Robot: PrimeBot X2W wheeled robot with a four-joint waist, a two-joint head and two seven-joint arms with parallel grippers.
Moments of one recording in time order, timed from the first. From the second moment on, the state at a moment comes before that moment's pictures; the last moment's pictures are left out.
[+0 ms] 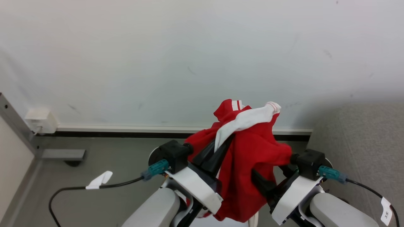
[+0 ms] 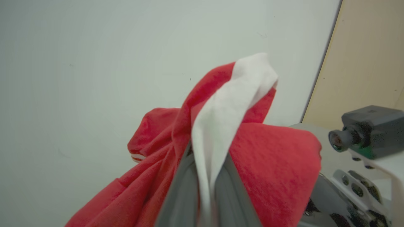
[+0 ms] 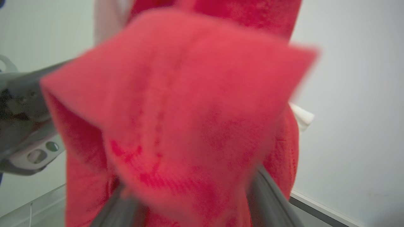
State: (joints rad) left arm -0.52 0.10 -0.67 0.32 -0.50 -0.13 -0.26; right arm -0.61 -0.31 0.98 0.40 0.84 0.13 -0.26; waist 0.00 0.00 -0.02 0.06
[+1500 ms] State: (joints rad) left arm -0.52 0.07 -0.56 0.46 -0.46 -0.13 -0.26; right arm -0.63 -0.30 0.84 0.35 0.85 0.13 -0.26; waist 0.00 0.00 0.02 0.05
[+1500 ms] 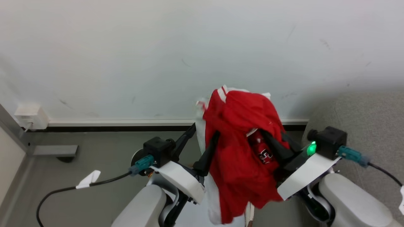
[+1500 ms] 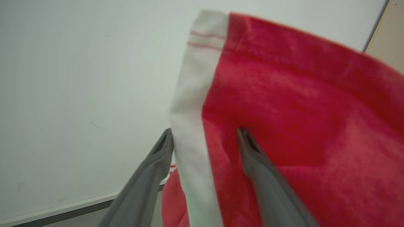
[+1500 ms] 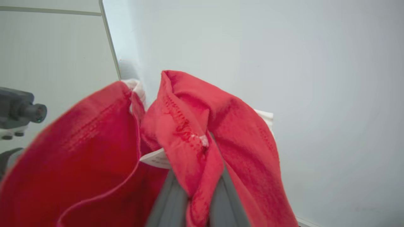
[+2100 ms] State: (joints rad) left arm -0.44 0.08 -0.52 0.35 -0.39 -0.13 -0.26; right arm -0.57 -0.40 0.63 0.21 0.76 0.13 -0.26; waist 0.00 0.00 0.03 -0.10
